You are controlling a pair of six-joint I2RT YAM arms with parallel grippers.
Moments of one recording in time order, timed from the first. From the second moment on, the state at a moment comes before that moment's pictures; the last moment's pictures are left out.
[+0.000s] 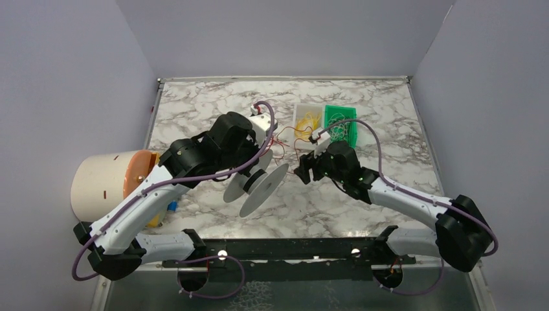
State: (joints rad) left arm -0.87 1.14 1.47 -1.04 -0.08 -0.08; right arm 0.71 1.20 0.63 0.10 -0.03 0.12
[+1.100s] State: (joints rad) left arm -0.87 1.17 1.55 -1.10 -0.08 -0.10; right arm 0.67 1.75 0.75 0.47 -0.33 0.15
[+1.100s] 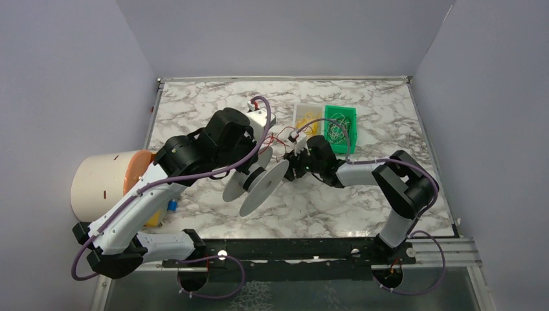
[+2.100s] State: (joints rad) left arm -0.87 1.09 1.57 -0.92 -0.20 -0.17; right arm 0.75 1.06 0.35 0.33 -0.08 0.31
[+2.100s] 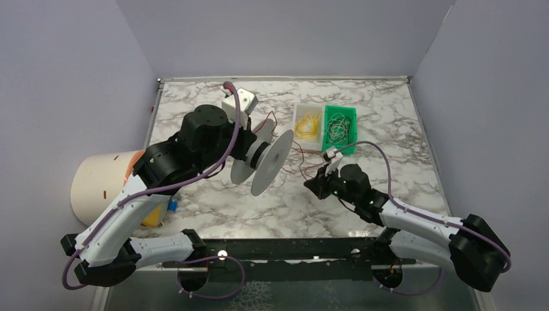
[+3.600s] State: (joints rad) left arm -0.87 1.13 1.17 -0.47 -0.69 -0.34; right arm 1.55 1.23 1.02 -0.24 0.40 0.29
